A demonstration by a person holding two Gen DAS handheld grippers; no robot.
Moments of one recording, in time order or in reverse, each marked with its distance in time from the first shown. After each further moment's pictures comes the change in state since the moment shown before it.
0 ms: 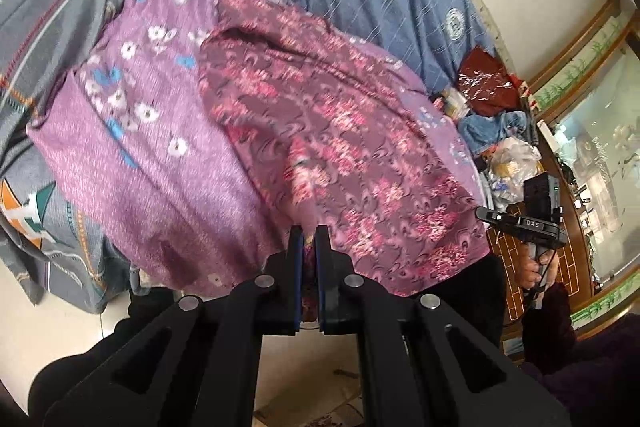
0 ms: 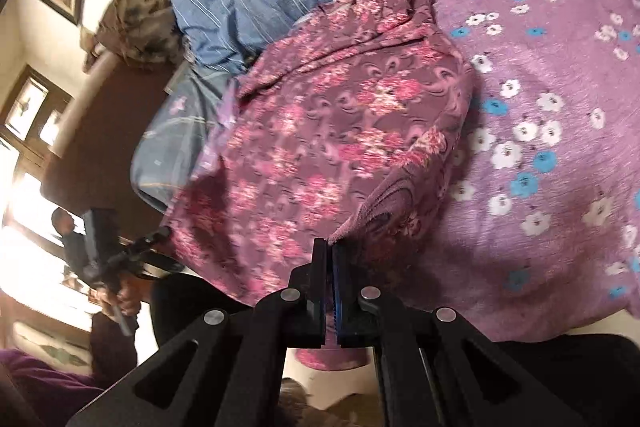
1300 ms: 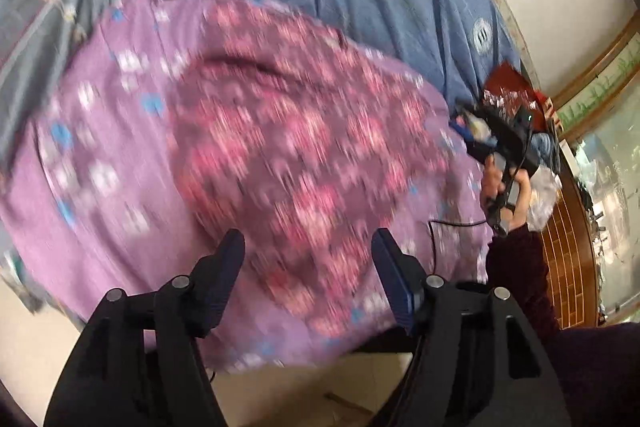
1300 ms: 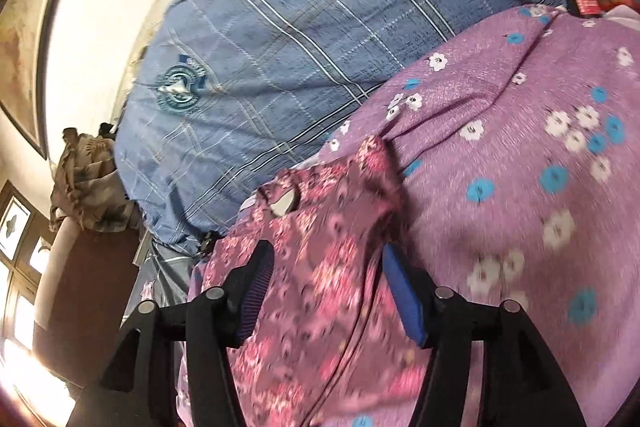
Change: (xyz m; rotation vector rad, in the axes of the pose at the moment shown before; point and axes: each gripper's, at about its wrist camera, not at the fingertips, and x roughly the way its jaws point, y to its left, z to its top) left arm 0.060 -0.024 0.046 -0.085 0.034 0.073; right arm 0.056 -0.069 0.210 0.210 -0.399 -0.048
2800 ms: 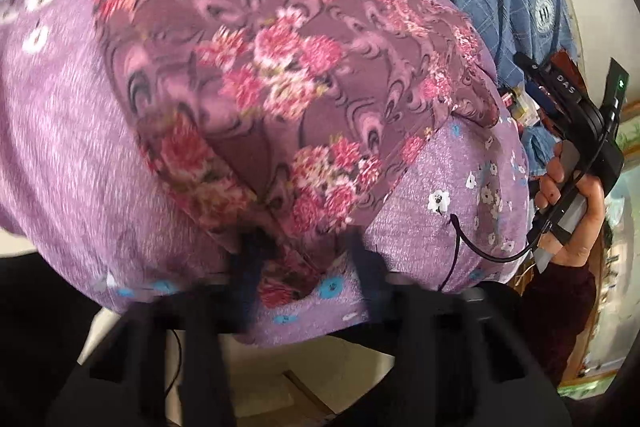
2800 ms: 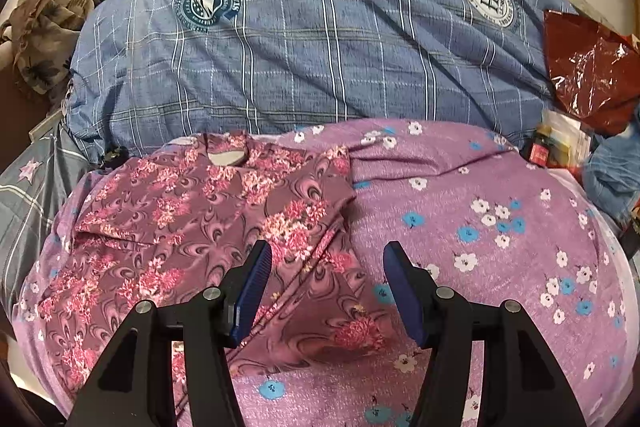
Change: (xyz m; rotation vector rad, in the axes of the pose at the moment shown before) left arm 0.105 -0.043 -0.057 -0.169 0.112 0.111; right arm -0.005 0.077 -0.068 -0.534 -0.092 -0.478
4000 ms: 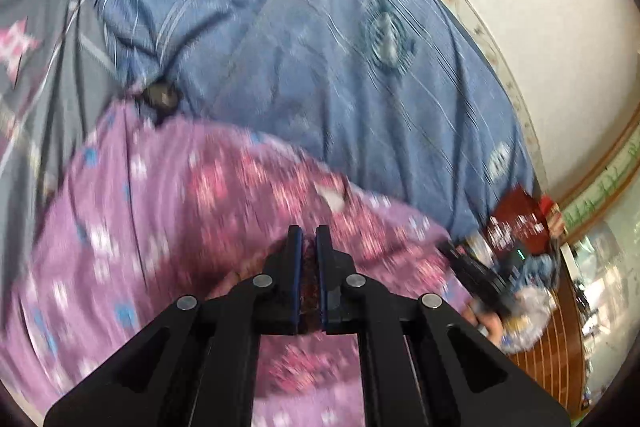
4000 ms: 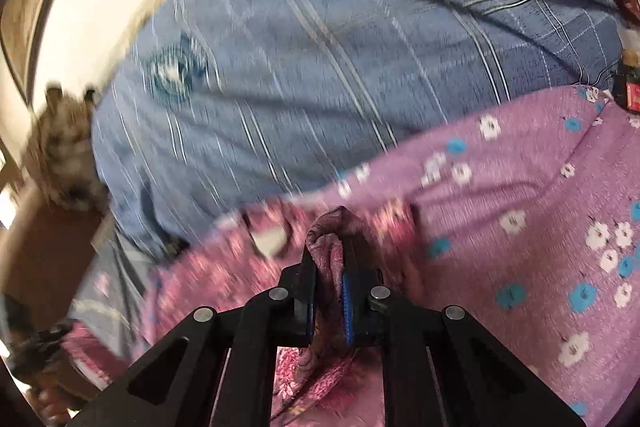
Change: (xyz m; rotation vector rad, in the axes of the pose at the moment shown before) left arm -0.125 0.018 0.246 0.035 -0.436 -0.129; right arm 0.102 -0.058 0.086 0.371 0.038 0.397
